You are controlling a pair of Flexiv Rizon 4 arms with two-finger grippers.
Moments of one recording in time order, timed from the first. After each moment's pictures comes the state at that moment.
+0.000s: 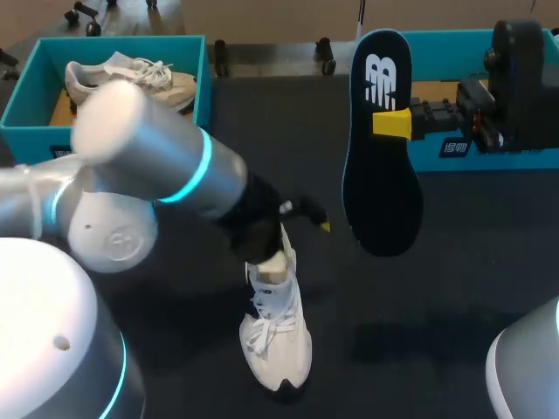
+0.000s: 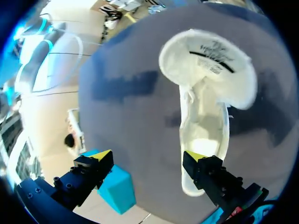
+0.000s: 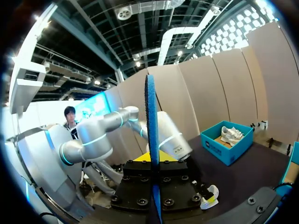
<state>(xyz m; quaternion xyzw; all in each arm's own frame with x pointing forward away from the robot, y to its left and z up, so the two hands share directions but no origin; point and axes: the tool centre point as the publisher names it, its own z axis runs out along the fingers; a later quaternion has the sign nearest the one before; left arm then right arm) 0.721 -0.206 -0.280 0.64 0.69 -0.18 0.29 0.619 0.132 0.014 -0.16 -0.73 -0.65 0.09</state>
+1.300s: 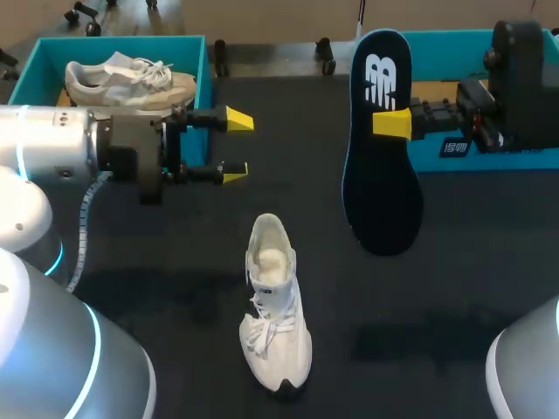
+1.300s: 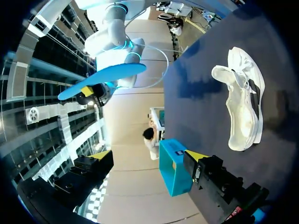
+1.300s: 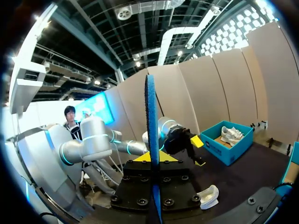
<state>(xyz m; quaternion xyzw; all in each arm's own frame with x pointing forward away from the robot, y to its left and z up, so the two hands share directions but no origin) 0.748 -0.129 -0.124 0.51 0.55 -0.44 0.50 0.619 0.132 0.014 -0.16 -0.73 -0.65 0.09</state>
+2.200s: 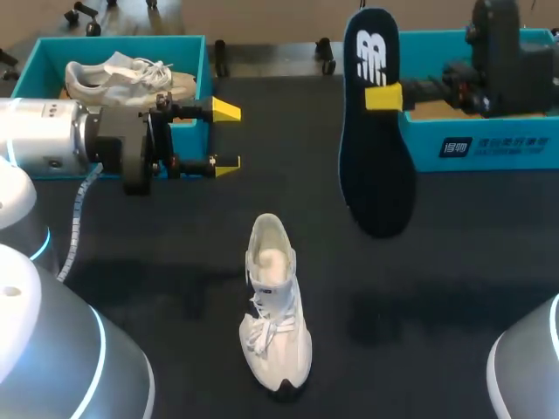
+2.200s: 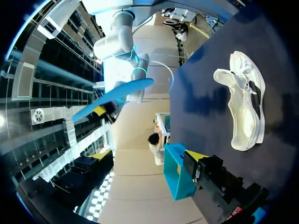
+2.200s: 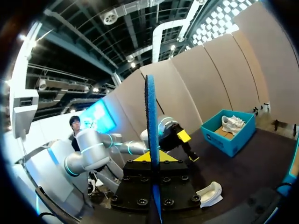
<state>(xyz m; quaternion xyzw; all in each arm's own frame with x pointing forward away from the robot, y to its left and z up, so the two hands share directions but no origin) 0.753 -0.119 -0.115 0.51 0.53 -0.47 0.49 0.676 0.134 0.006 -0.20 -0.73 -0.64 0.16</state>
